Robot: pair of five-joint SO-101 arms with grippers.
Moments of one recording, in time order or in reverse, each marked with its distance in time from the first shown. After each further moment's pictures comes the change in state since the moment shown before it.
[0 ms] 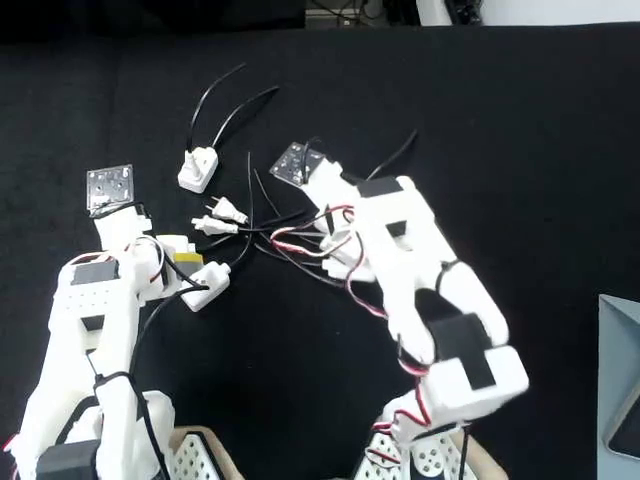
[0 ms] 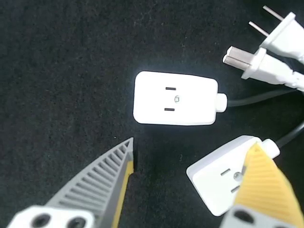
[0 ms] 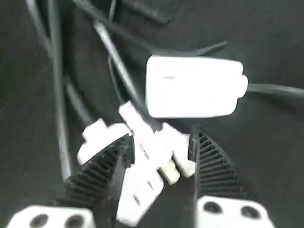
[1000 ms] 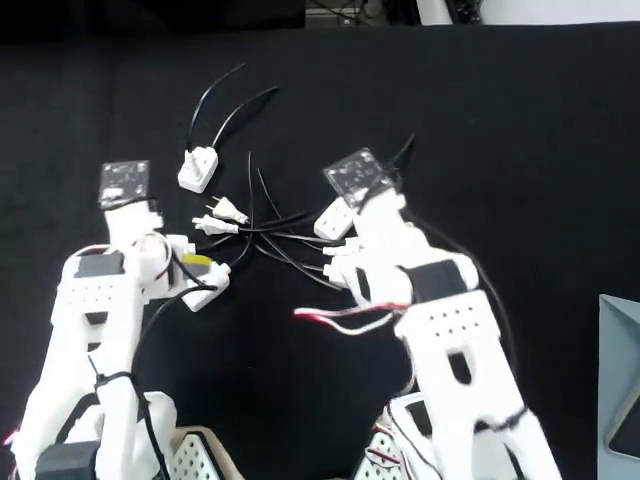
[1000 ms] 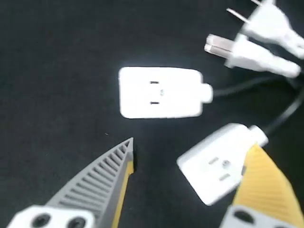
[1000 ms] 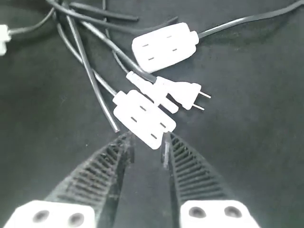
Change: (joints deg) left arm 1.4 0.1 -1.8 3.1 -1.4; right arm 0.4 -49.6 23.7 10.5 -22.8
